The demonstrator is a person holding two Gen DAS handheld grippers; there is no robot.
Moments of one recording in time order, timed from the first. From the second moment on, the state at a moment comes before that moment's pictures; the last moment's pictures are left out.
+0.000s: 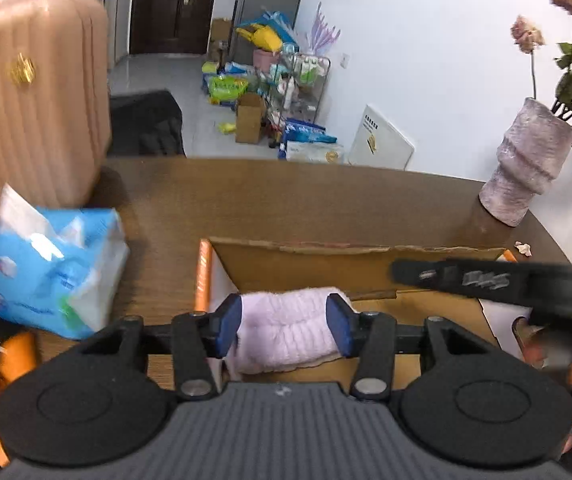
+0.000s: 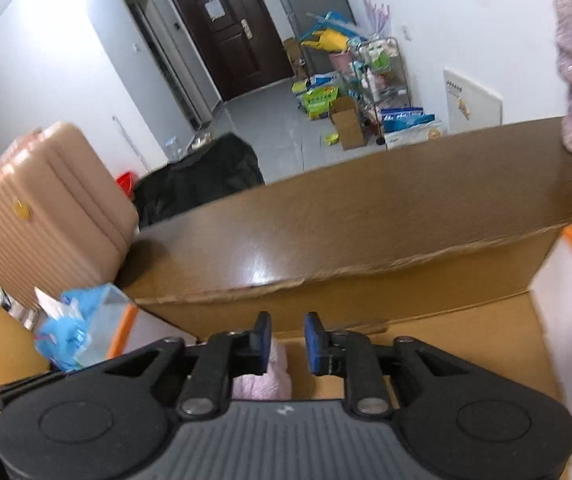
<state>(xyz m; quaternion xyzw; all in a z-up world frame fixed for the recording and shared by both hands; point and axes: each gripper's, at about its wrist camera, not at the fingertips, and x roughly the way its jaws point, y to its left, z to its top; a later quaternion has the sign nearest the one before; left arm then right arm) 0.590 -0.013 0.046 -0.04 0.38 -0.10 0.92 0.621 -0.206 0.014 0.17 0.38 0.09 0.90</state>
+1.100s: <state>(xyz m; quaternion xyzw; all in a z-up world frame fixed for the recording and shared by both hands) 0.122 0.033 0.085 0.01 0.16 -0.11 0.98 0.138 -0.302 0.087 0.05 0.13 0.12 0.98</state>
